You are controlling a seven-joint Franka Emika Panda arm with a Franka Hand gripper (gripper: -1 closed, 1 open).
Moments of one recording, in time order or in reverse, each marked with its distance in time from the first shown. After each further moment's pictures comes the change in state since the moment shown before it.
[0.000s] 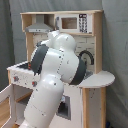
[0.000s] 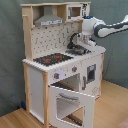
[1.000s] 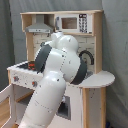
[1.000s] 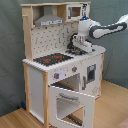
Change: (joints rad) arm 0.226 0.004 -0.229 0.094 0.001 0.009 -0.040
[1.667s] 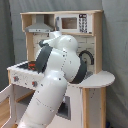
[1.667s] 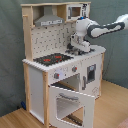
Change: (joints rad) arm 0.127 0.016 -0.077 0.066 0.009 -0.025 -0.009
